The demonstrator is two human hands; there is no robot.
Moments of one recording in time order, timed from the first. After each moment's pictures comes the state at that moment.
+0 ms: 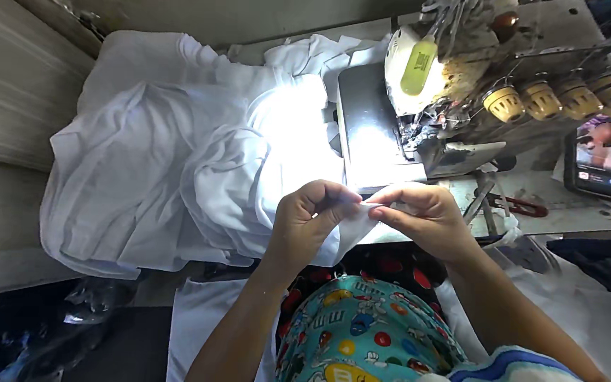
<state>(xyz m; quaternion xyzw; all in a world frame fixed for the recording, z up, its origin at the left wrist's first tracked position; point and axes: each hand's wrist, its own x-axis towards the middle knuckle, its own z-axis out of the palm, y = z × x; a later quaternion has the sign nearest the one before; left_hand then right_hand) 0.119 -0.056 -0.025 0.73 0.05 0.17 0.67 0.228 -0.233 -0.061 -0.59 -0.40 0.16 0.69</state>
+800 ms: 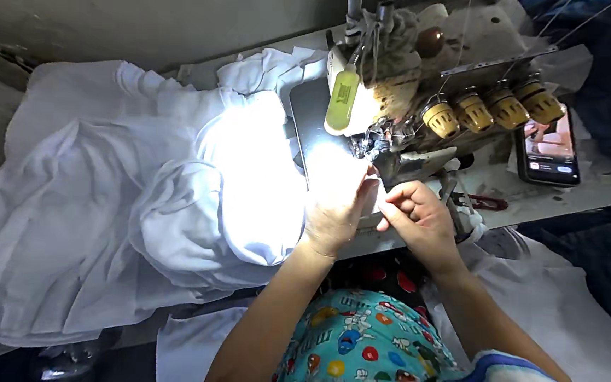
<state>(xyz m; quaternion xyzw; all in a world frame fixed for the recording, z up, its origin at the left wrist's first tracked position) 0.215 -0.110 -0.083 0.89 -0.07 0.32 0.33 0.234 -0.271 -0.097 -0.70 -0.20 0.06 0.69</state>
